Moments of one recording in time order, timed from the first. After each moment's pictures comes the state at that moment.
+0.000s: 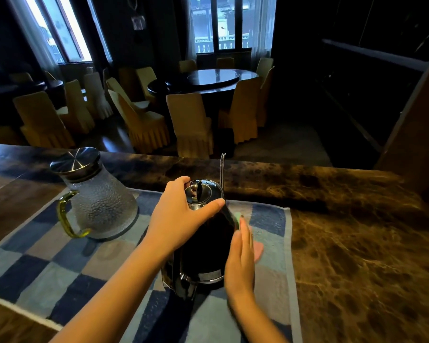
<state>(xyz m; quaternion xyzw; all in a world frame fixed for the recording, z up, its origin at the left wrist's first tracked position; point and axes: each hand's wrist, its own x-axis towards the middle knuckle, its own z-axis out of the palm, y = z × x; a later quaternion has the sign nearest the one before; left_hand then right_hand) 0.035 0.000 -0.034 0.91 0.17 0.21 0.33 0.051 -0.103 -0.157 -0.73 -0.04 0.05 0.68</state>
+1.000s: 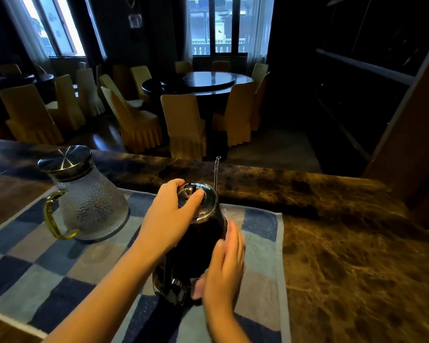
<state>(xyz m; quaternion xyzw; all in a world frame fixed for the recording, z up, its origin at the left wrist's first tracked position) 0.041 0.005 -0.039 0.88 0.18 0.22 0.38 0.033 -0.089 -0.153 -0.73 -0.05 -0.06 0.68</state>
